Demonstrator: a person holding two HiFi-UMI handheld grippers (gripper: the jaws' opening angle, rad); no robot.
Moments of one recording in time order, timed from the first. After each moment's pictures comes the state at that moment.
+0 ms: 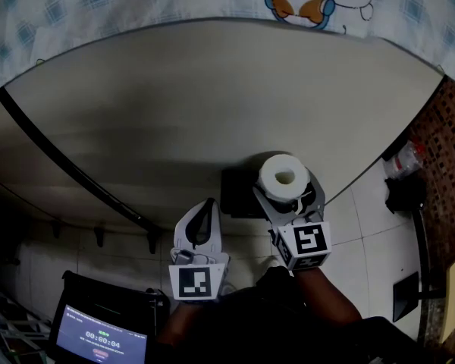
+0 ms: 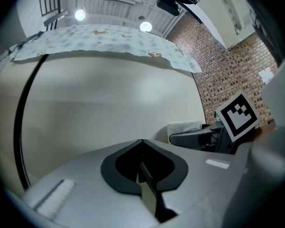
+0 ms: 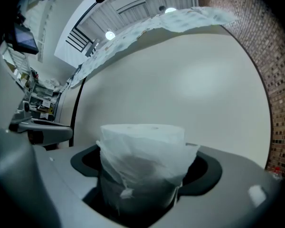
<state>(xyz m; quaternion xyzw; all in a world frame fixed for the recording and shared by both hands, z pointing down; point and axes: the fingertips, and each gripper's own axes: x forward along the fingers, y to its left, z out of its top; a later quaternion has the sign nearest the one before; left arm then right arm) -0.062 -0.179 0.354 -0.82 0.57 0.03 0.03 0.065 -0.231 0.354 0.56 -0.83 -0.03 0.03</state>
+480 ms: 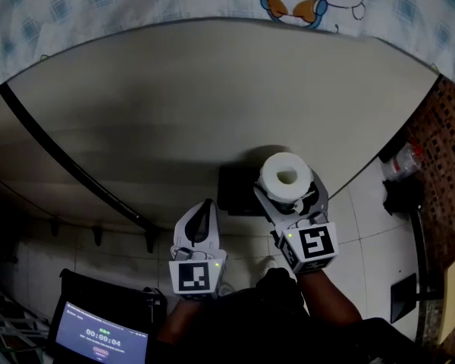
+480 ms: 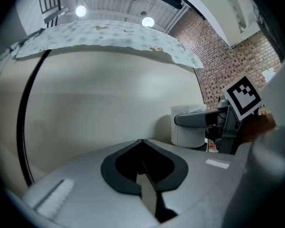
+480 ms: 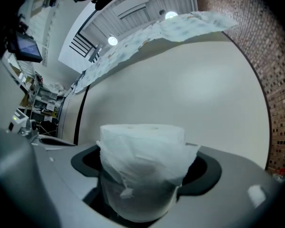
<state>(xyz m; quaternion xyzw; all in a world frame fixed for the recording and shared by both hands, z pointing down) -0.062 -0.176 0.375 -0.82 0.57 0.01 0.01 0.067 -0.213 0.328 0.54 -0.84 -0.04 0.01</state>
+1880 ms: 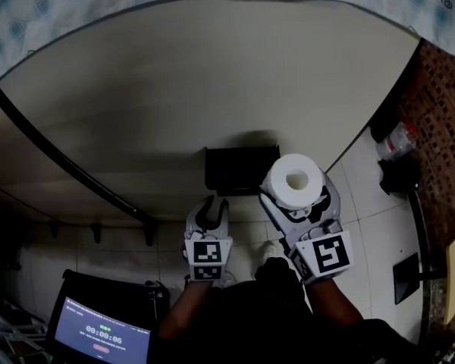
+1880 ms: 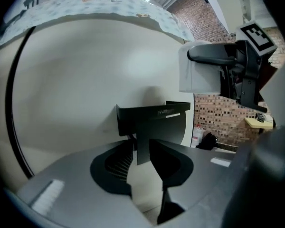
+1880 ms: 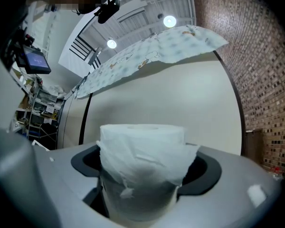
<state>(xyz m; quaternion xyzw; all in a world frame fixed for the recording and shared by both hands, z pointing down) -0.022 -0.163 0.486 -0.84 0.52 -0.13 -0.06 0.100 -0.141 0.321 0.55 -0.83 -0.05 0.01</state>
